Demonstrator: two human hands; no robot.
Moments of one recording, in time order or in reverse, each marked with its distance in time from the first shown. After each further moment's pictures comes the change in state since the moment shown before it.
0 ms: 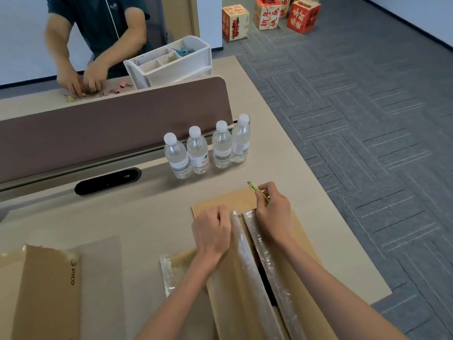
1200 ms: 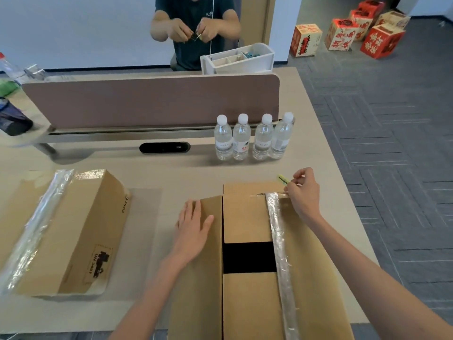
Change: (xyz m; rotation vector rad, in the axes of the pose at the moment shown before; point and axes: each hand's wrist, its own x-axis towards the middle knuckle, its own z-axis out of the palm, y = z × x) left_hand -0.097 -0.083 -0.057 0.297 -0.153 -0.256; right_hand 0.003 -0.010 -0.048 0.268 -0.241 0.070
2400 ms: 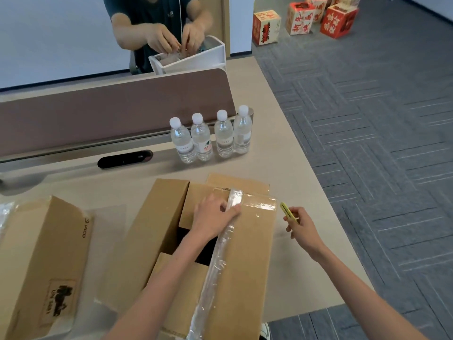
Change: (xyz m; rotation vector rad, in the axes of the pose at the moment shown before) left_hand 0.043 0.131 0.037 0.030 -0.177 0.195; right_hand -0.037 0.116 -0.067 0.074 -0.167 0.338
